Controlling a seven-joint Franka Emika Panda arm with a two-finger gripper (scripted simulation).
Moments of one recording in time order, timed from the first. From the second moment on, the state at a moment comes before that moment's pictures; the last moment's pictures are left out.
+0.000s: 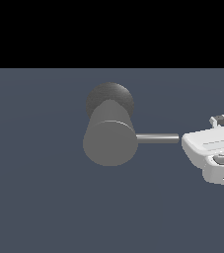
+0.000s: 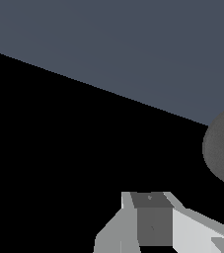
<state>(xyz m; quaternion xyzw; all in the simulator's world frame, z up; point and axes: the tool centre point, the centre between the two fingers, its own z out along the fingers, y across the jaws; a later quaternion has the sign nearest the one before) -0.111 -0.266 0.173 -0.09 0.61 -0.15 0.77</state>
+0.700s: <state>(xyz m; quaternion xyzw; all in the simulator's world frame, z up) -0.121 -0.225 0.095 -0.04 0.69 -0.09 0.72</state>
